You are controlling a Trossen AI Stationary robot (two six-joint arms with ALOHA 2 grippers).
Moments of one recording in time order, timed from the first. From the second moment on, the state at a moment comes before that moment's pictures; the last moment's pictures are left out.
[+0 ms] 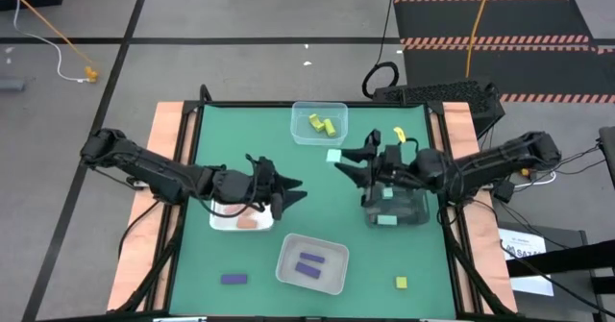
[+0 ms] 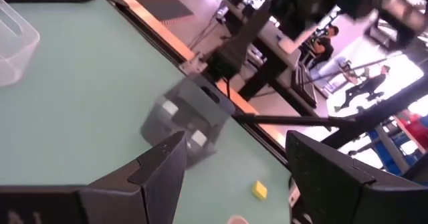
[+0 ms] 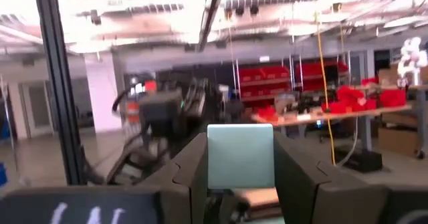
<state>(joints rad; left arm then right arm) -0.27 1.32 0.89 0.21 -0.39 -0.78 0.19 1.17 0.75 0.75 0.31 0.04</state>
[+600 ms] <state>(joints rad) -0.36 1.32 0.89 0.16 -0.06 -1.02 0.23 0.99 0.75 -0.57 0.13 0.82</state>
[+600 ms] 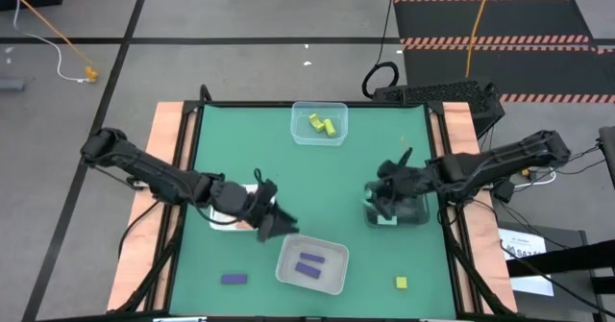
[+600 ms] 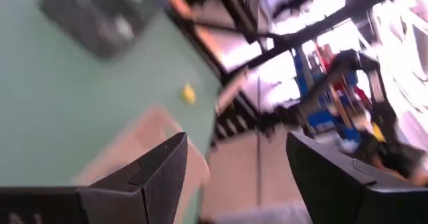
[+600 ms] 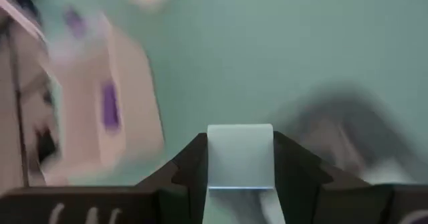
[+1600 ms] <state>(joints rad) -0.85 1.35 0.89 -0.49 0.03 -1.02 0.37 1.00 0.74 -1.00 0.08 1.01</state>
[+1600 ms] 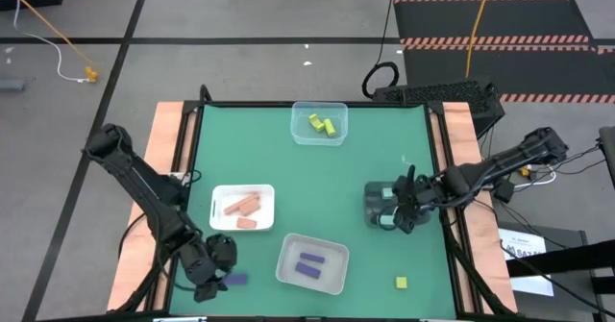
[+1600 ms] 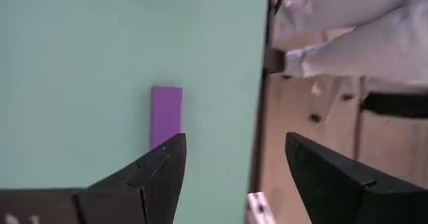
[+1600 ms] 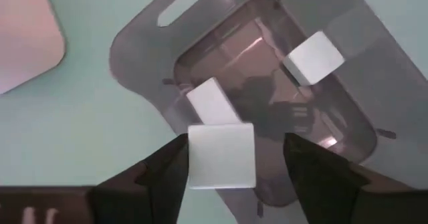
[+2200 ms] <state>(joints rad) -0.88 1.66 0.89 -0.49 -0.03 -0.96 0.37 1.03 0.74 -0.99 0.08 1.04</state>
